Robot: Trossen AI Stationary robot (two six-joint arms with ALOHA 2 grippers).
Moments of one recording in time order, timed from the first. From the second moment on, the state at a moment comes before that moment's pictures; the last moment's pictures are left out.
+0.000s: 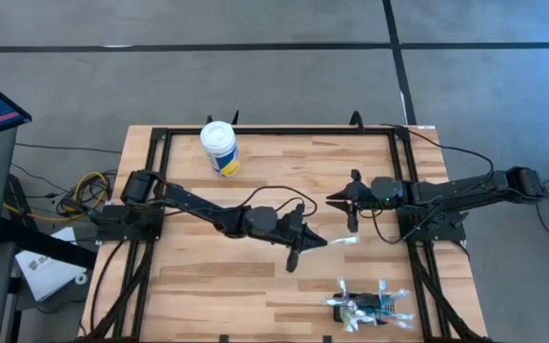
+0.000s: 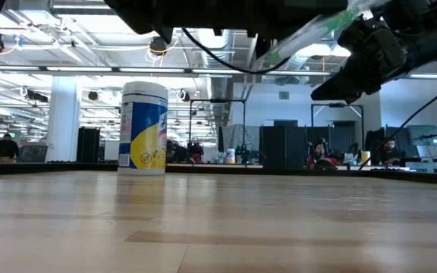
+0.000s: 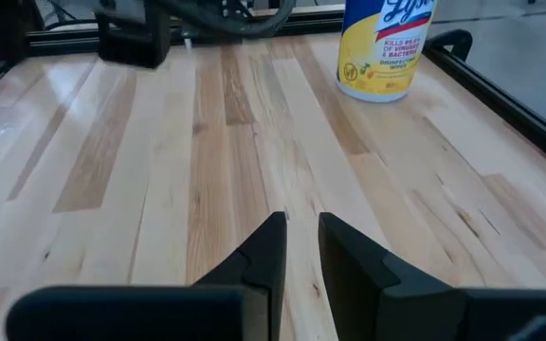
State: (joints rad) left arm -0.19 1.96 1.19 0.70 -0.02 -0.21; right arm -0.01 0.89 0.31 0.19 0.14 0.08
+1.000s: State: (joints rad) left arm -0.19 1.64 0.92 0.86 -0.22 -0.05; right arm 0.03 0.89 0.31 0.71 -0.15 -0.01
